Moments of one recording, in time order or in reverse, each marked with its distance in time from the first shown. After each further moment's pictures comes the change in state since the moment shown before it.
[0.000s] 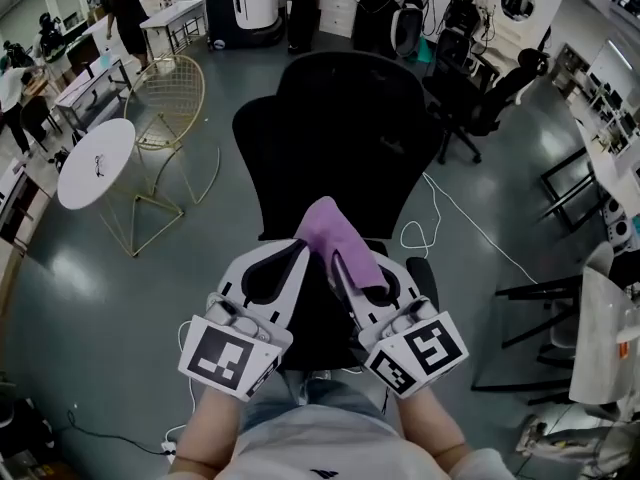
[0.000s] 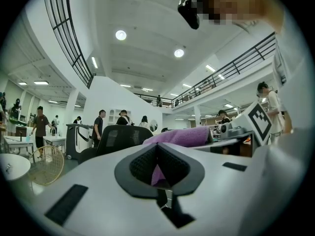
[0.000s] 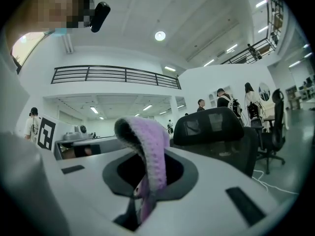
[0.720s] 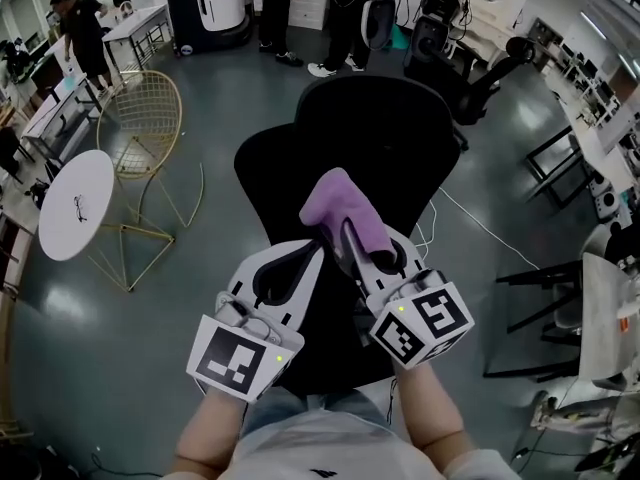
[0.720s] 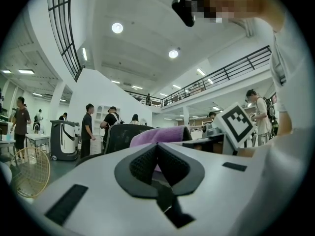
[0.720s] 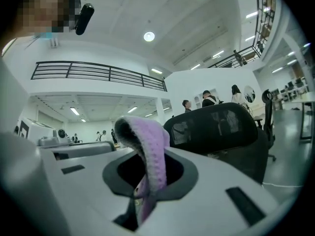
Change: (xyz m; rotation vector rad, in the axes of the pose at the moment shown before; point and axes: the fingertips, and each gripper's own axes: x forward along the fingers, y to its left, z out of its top) left arm 0.058 0.100 -0.003 -0.023 0.033 -0.177; right arm 0.136 -0.063 0.017 0.048 -0.022 -0.186
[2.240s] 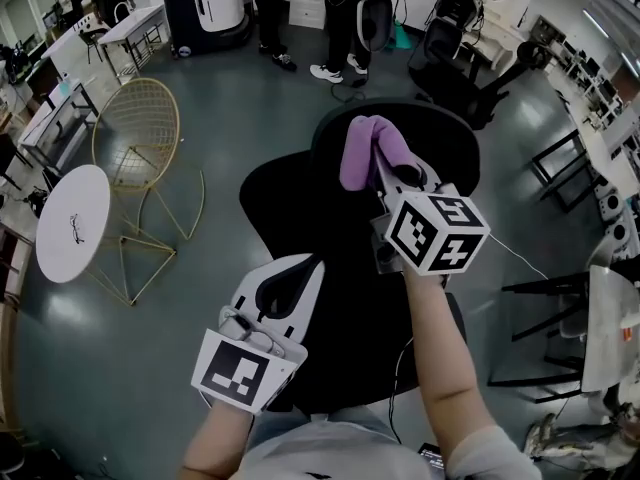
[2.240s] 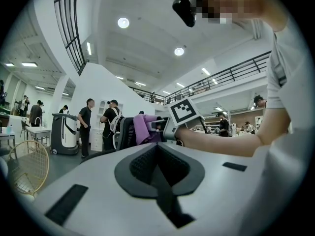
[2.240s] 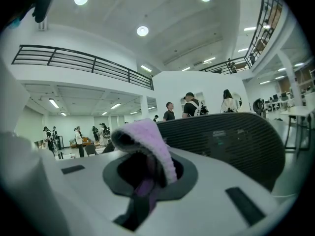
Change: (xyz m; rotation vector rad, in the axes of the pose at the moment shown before) left arm 0.040 0.061 -0.015 -0.058 0.031 0.014; right arm 0.138 -0.125 0.052 -0.029 0.025 -0.196
